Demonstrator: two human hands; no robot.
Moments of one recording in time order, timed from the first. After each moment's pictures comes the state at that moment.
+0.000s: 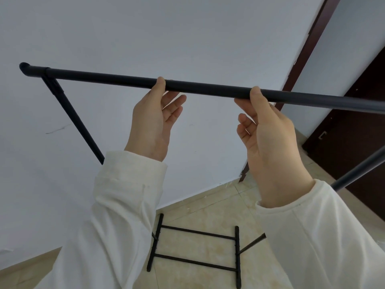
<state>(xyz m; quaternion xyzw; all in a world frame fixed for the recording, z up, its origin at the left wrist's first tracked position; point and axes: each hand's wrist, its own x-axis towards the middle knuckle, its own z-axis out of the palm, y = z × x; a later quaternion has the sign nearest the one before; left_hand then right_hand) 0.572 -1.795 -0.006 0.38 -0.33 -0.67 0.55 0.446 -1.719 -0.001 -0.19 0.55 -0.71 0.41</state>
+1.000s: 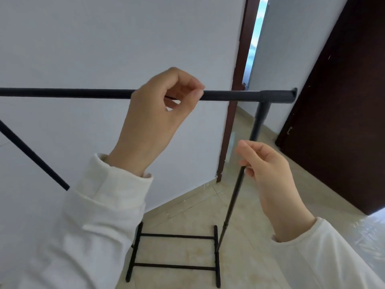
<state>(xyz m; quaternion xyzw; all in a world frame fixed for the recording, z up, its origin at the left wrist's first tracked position) 0.455 -1.660 0.032 0.31 -0.80 -0.25 0.44 0.308 -1.569 -0.048 -0.26 0.65 -0.63 0.34</state>
